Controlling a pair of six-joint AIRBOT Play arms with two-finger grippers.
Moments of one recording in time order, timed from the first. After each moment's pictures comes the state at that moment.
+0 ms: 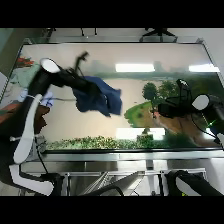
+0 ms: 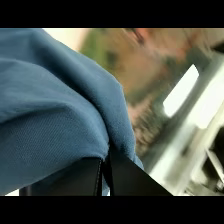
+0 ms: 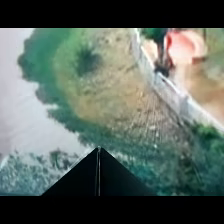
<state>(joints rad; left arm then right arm) -0.26 -1.65 1.58 0.71 -1.36 -1.09 0.02 -1.07 0.94 -1.26 1.12 1.61</state>
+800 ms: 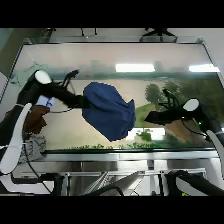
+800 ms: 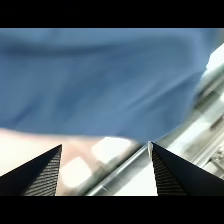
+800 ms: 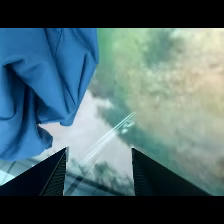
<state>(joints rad) -0.09 -1.52 1.34 0.94 -1.42 -1.22 0.03 -1.21 0.84 -0.96 1.10 1.35</state>
